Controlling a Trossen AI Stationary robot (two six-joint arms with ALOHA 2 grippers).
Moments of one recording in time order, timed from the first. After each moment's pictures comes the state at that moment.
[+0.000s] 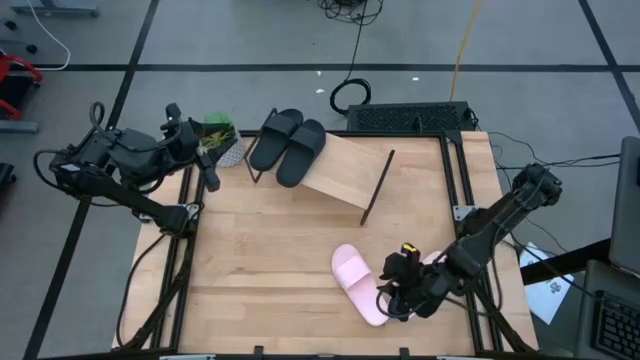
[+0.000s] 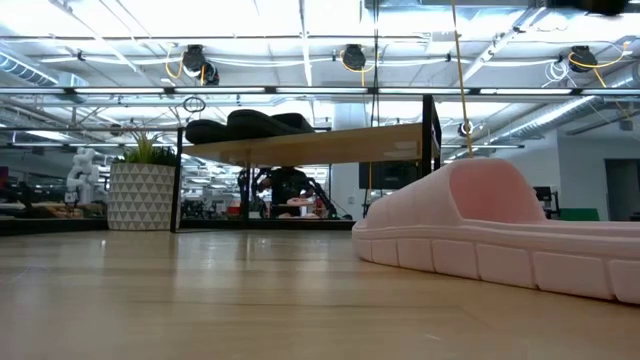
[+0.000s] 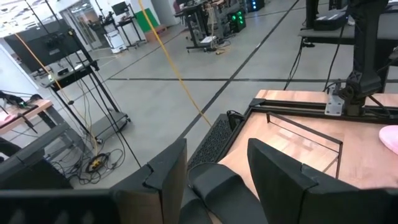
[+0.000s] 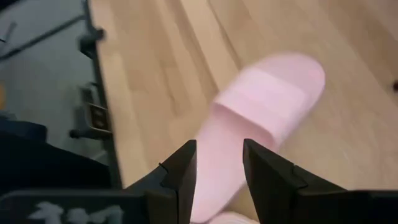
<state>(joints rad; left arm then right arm) -0.23 1.04 1.61 -0.88 -0.82 0.05 0.73 1.45 1.17 -0.73 0.41 1.05</state>
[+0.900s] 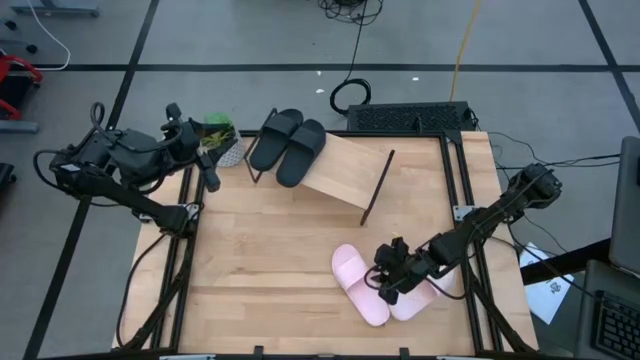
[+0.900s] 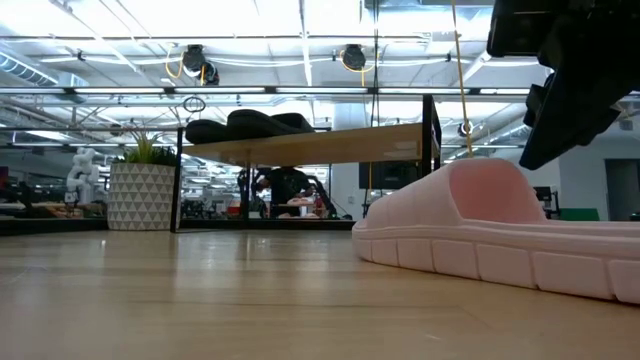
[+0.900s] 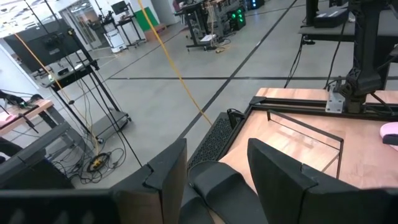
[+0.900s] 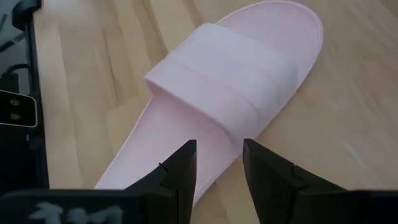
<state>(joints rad) -0.23 1.04 1.61 -0.89 -0.82 0.05 0.58 1.45 0.77 -0.29 0.28 0.96</state>
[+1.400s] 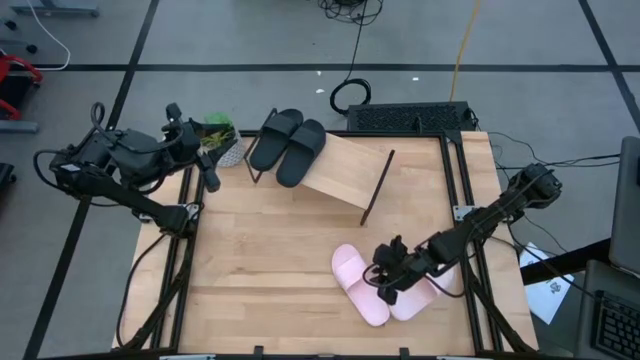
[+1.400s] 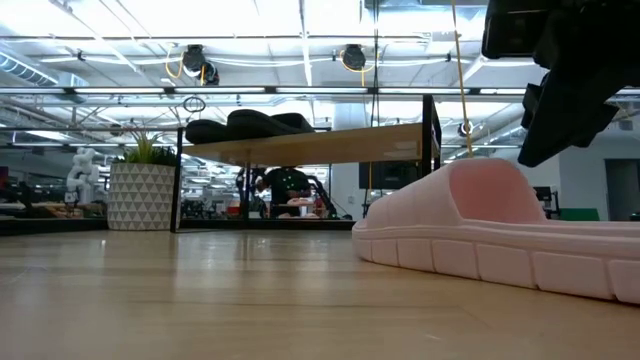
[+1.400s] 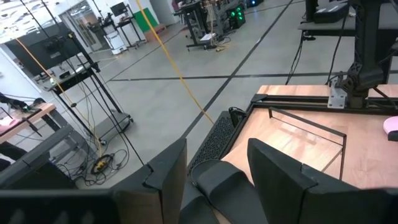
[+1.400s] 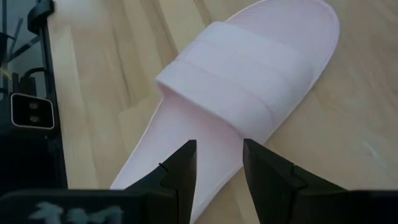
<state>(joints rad) -0.23 1.04 1.61 -0.90 -0.82 0.07 0.56 1.45 0.77 -0.26 0.23 0.97</state>
